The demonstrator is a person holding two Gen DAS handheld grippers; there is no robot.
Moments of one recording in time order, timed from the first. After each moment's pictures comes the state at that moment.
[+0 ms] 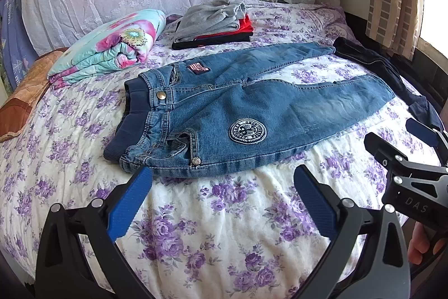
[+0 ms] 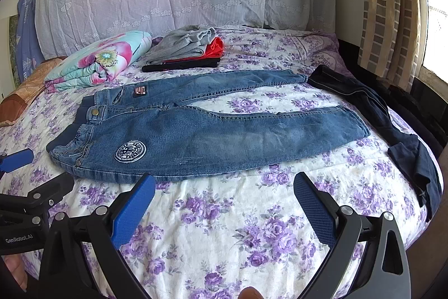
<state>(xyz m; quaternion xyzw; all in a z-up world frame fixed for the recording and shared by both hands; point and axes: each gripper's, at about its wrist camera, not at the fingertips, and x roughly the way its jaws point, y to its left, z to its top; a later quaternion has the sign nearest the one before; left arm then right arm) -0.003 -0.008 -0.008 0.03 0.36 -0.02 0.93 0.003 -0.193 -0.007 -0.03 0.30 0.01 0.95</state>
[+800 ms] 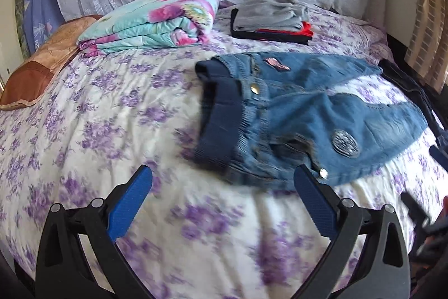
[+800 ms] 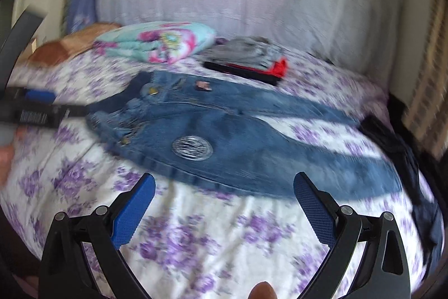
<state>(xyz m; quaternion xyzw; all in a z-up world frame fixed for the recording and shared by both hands) 0.032 0.136 -0.021 -0.04 0.38 0.04 0.92 0.001 -0.089 -0.032 -0.20 0.26 0.15 0.93</state>
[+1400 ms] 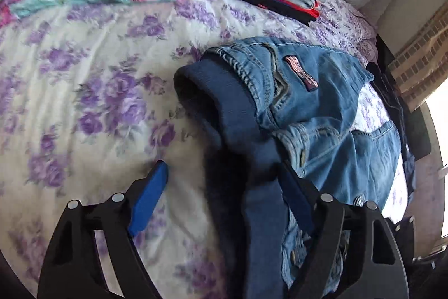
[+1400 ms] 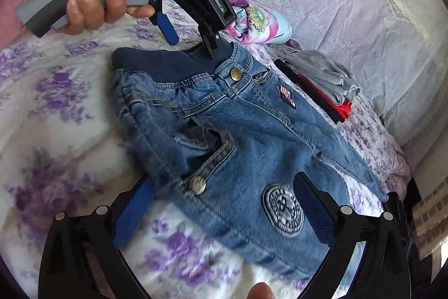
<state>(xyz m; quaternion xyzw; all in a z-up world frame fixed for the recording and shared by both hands) 0.229 0.204 -0.069 -0.14 0.51 -0.12 0.84 0.059 0.033 -0.089 -0.36 0.27 0.19 0.87</state>
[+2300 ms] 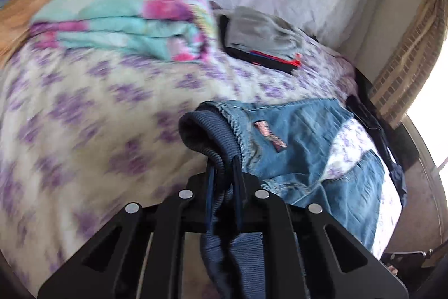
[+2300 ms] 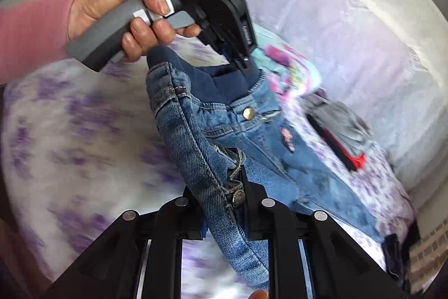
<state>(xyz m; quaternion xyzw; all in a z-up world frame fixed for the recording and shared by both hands) 0.134 0.280 -0.019 -0.16 0.38 -0.11 0.90 -0.027 0.103 -0.053 -0.39 0.21 0.30 0.85</state>
